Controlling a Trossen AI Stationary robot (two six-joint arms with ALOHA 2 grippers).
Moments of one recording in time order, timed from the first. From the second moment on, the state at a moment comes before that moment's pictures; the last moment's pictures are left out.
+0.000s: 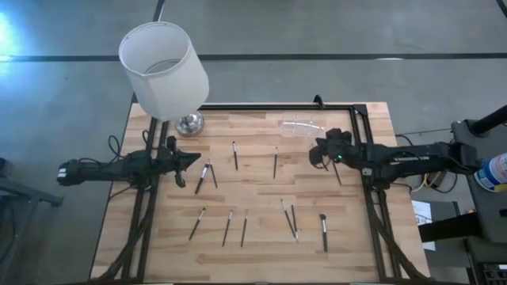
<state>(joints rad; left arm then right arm) 0.01 0.11 0.01 0.10 -0.29 -0.03 -0.16 0.91 0.37 -0.15 0.65 0.66</state>
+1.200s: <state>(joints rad) 0.01 0.11 0.01 0.09 -0.29 -0.06 -0.43 1.59 0.73 -0.49 0.26 0.62</state>
